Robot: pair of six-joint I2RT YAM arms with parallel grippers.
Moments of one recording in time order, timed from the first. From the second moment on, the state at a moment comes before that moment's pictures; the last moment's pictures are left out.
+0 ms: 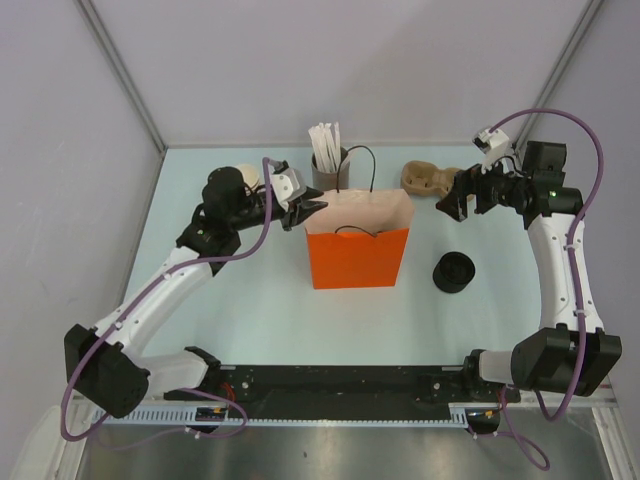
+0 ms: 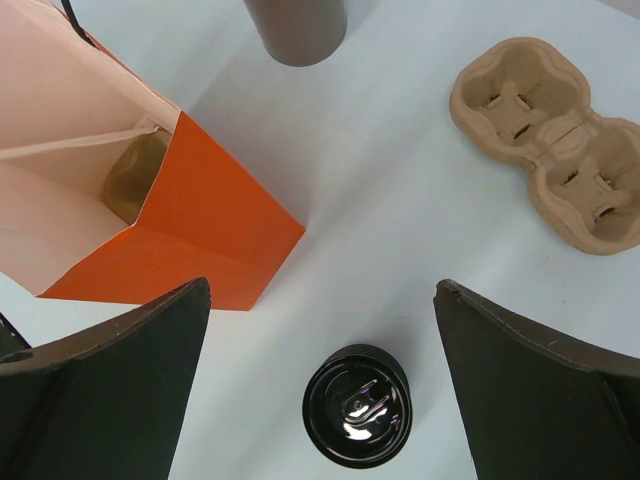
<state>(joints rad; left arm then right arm) -0.50 1.20 1.06 0.06 0.69 0.32 -0.14 1.31 1.39 -0.77 -0.75 -0.37</state>
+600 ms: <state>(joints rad) -0.50 1.19 1.15 -0.04 0.63 0.29 -0.13 1.31 1.39 -0.77 -0.76 -0.38</state>
